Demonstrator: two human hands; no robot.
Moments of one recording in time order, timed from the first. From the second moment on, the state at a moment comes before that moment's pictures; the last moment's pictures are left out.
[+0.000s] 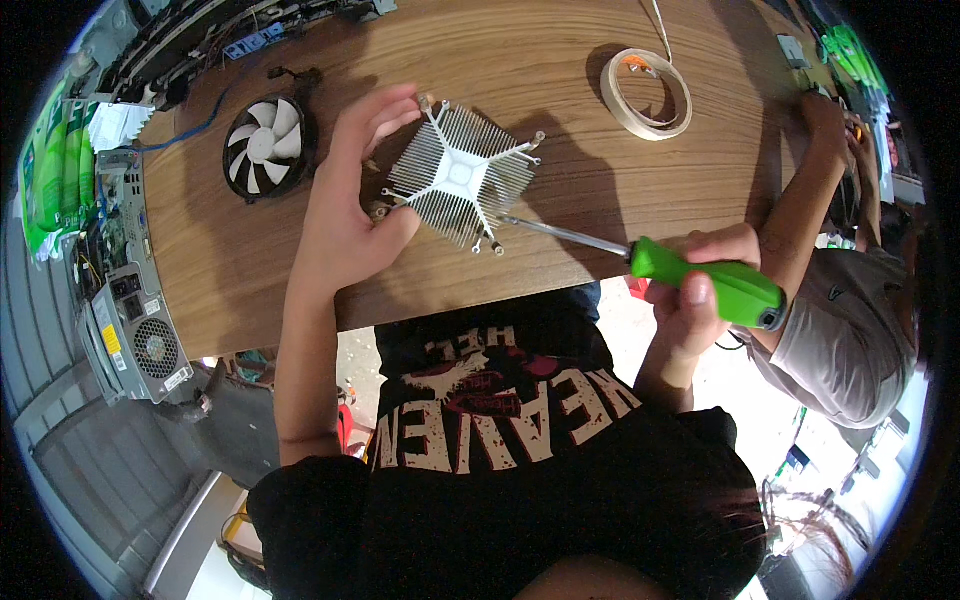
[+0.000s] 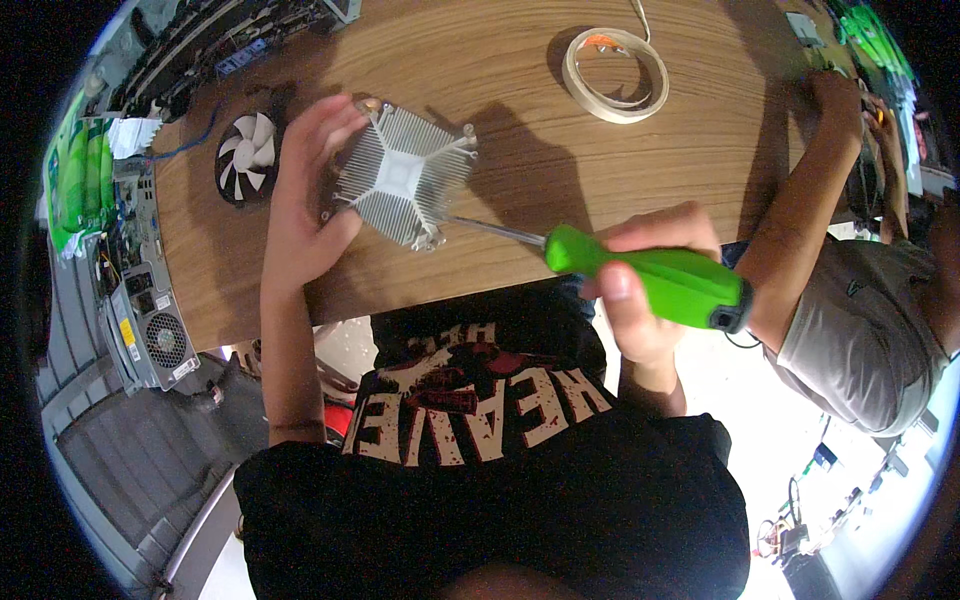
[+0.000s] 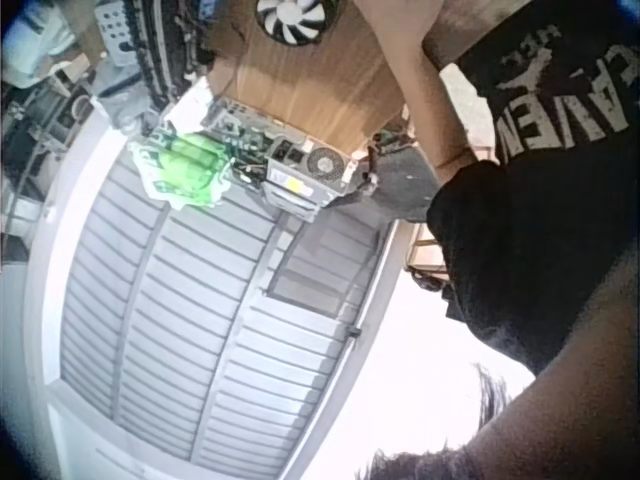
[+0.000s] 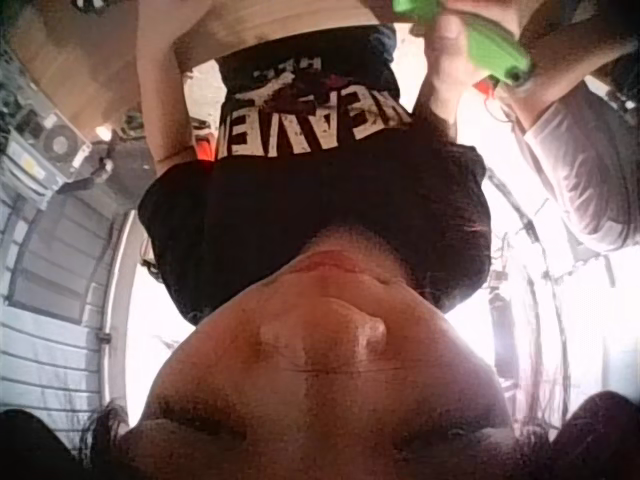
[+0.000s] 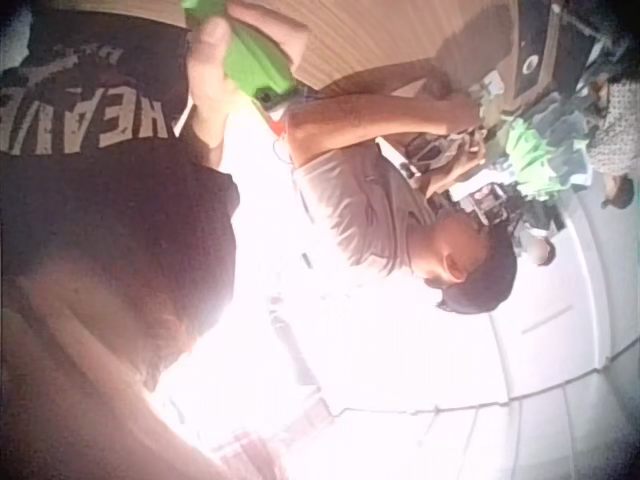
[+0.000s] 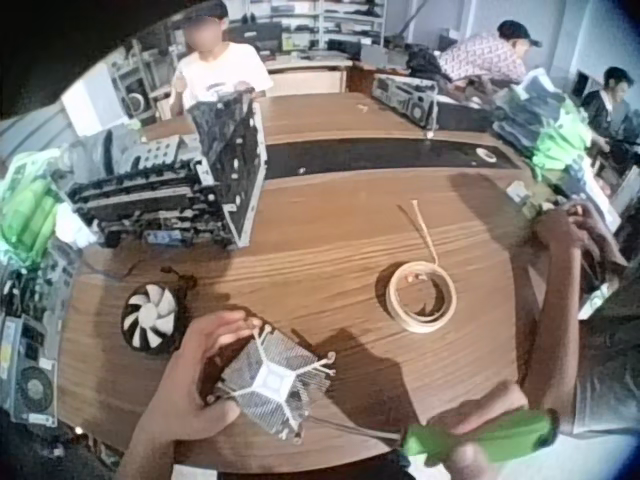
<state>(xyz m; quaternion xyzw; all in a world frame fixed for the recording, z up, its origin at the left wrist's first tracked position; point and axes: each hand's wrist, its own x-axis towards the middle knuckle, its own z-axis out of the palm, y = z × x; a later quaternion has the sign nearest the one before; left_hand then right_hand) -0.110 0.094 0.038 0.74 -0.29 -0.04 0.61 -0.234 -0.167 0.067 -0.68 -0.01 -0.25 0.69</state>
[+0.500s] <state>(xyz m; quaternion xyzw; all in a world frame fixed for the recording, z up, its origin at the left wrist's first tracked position) -0.109 0.094 0.041 0.76 -0.30 -0.02 0.58 -0.241 -0.166 0.068 -0.73 0.00 -0.26 0.64</state>
